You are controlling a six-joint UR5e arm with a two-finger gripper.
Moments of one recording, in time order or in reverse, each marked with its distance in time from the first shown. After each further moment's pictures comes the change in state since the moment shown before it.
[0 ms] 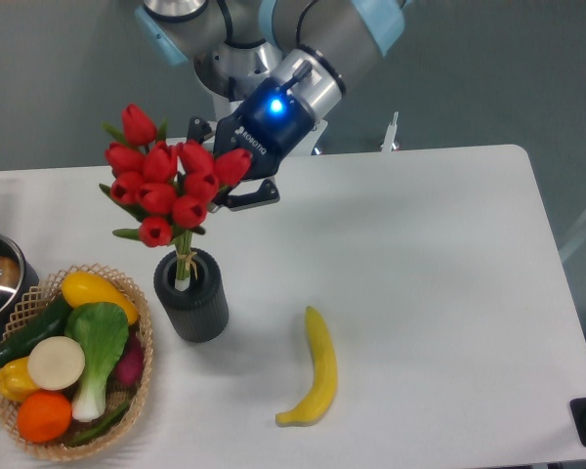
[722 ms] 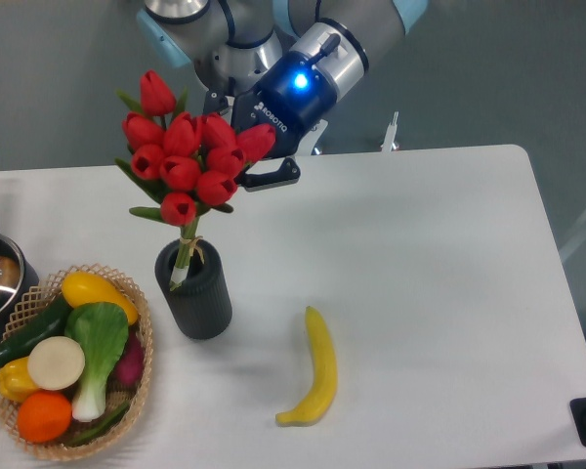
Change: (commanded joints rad) arm 0.070 0.018 0.020 0.002 -0.009 0.043
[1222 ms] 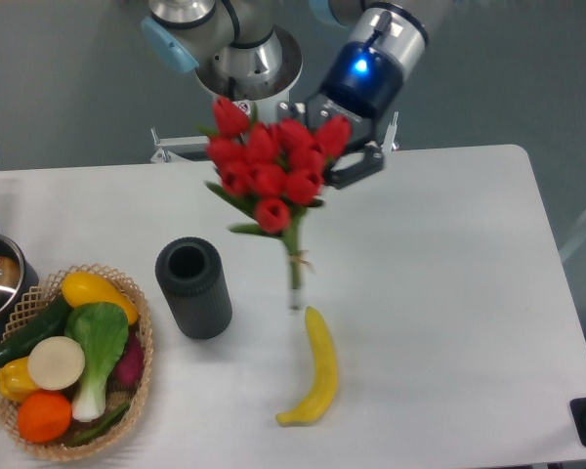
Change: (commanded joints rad) arm 0.118 -0.014 0.016 -0.003 0.423 0.343
